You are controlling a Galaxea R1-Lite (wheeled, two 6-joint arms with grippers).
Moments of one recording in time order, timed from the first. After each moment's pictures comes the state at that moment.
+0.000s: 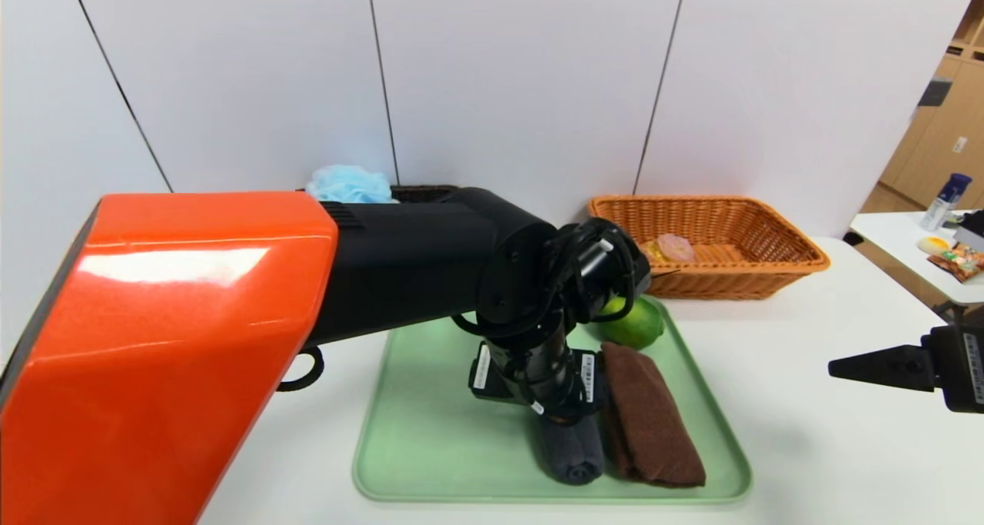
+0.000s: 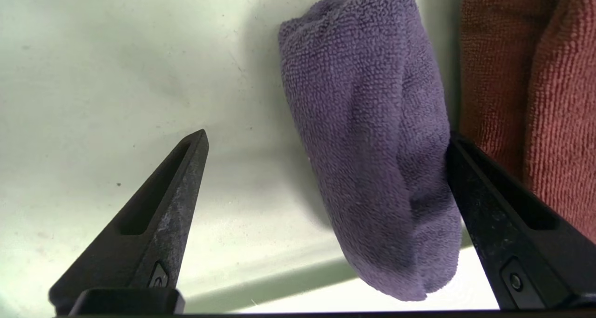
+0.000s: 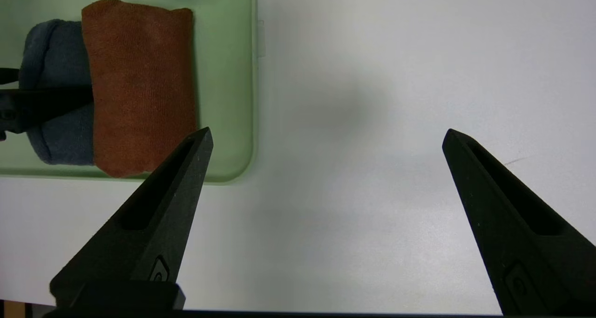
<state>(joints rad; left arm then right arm) -0.93 2.23 -1.98 0.88 0.15 -0.68 0.11 1.21 -0.97 0.59 0.06 0.19</state>
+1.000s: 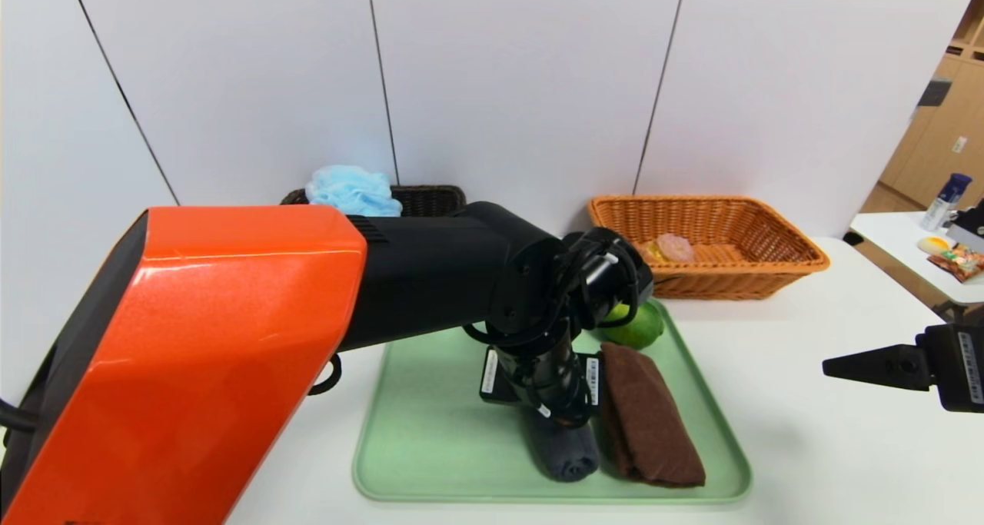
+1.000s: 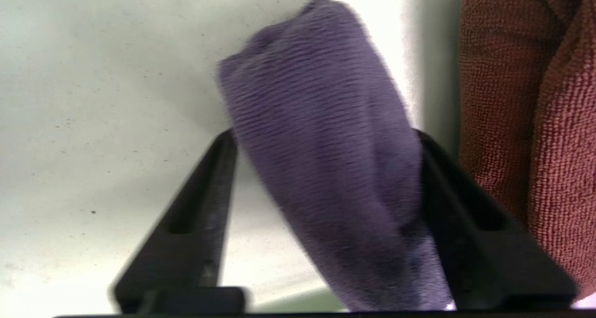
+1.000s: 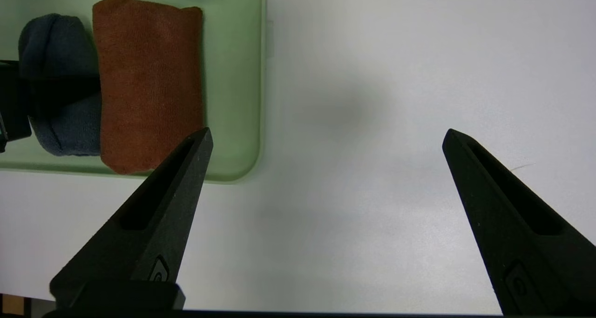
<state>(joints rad) -0.93 2.26 -1.98 0.85 0.14 -0.69 0.14 1.22 -0.98 0.59 0.06 0.19</state>
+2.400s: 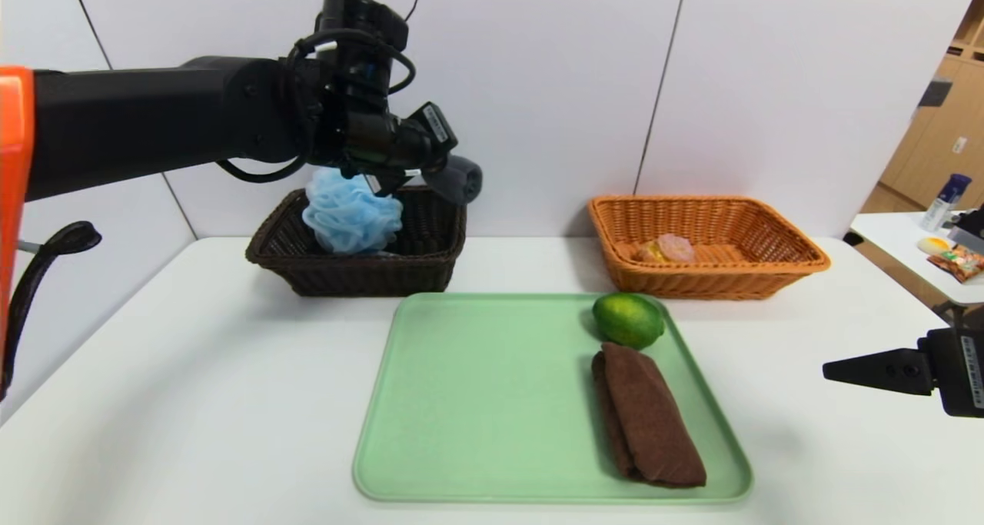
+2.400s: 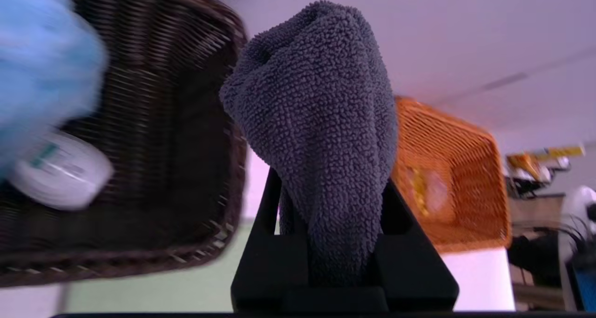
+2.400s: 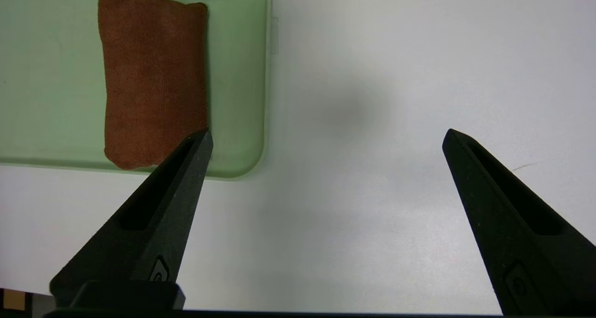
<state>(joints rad) -0.48 2.05 -1.98 0.30 0.10 -0.76 0.15 1.21 -0.97 0.59 0.06 0.19</state>
